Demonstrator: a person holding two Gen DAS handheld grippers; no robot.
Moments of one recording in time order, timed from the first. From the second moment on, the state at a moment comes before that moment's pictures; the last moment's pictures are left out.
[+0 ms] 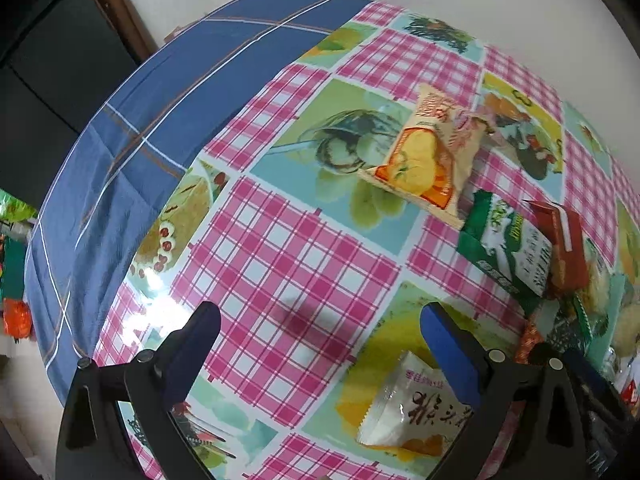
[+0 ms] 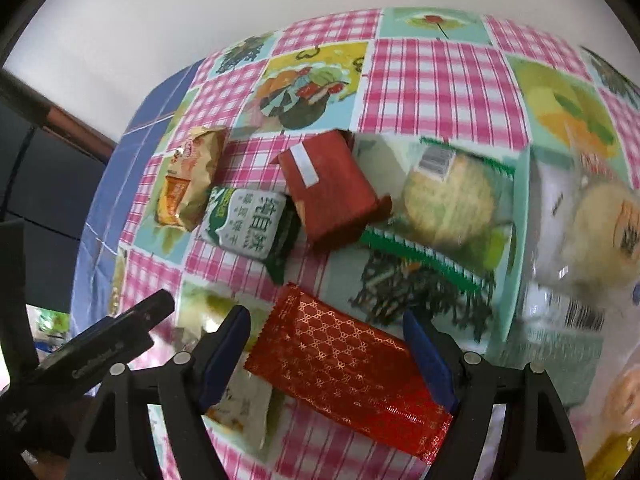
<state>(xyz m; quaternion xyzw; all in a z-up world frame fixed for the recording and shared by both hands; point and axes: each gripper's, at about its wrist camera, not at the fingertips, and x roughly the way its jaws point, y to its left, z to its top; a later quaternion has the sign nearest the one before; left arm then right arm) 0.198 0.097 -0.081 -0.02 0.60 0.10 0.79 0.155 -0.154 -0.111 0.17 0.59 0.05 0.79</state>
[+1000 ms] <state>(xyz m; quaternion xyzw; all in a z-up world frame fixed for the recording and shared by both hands) 0.168 0.038 -0.080 0.00 0.62 0.03 0.78 0.107 -0.124 -0.112 0.07 0.60 0.00 0.80</state>
